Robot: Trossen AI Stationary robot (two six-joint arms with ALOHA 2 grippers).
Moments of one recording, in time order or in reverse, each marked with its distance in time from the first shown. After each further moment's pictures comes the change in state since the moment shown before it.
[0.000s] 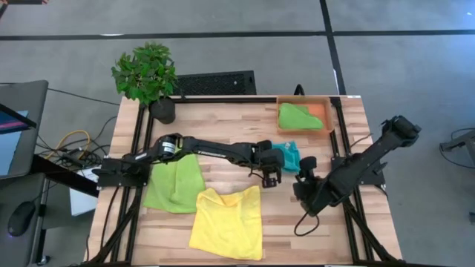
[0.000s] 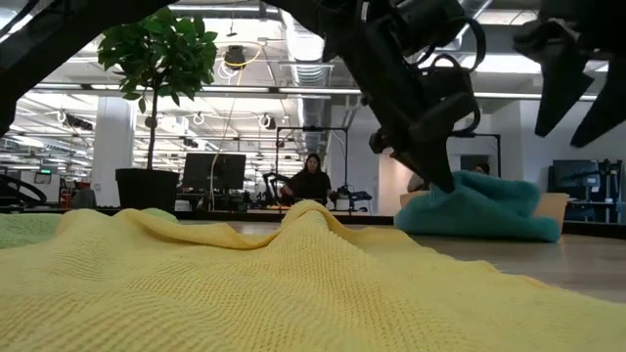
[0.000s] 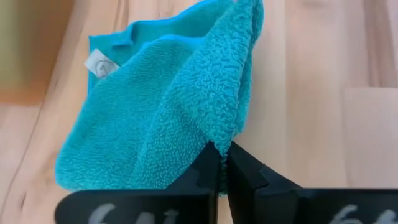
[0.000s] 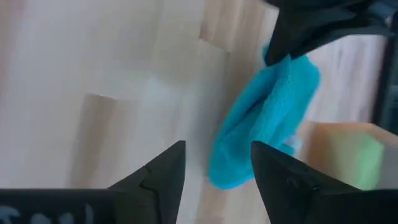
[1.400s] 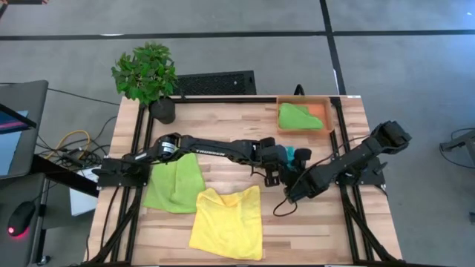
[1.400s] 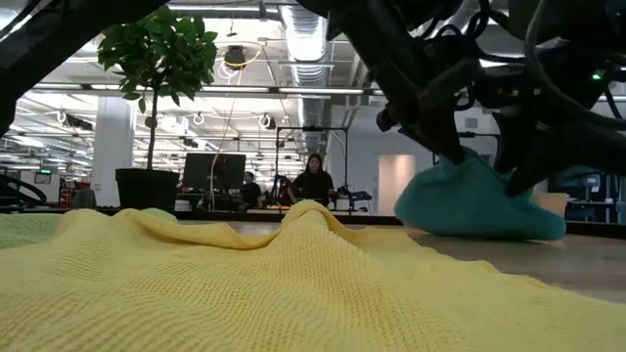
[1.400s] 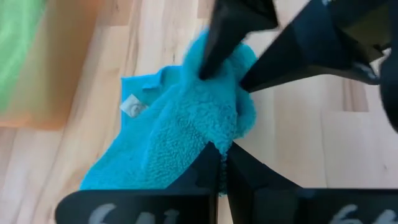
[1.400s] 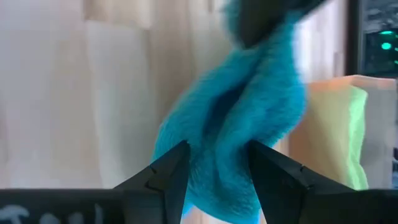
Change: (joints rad) left arm -0.005 -0.005 0.096 -0.052 0.003 0.023; right arm -0.210 0.154 -0.080 0.141 0.123 0.105
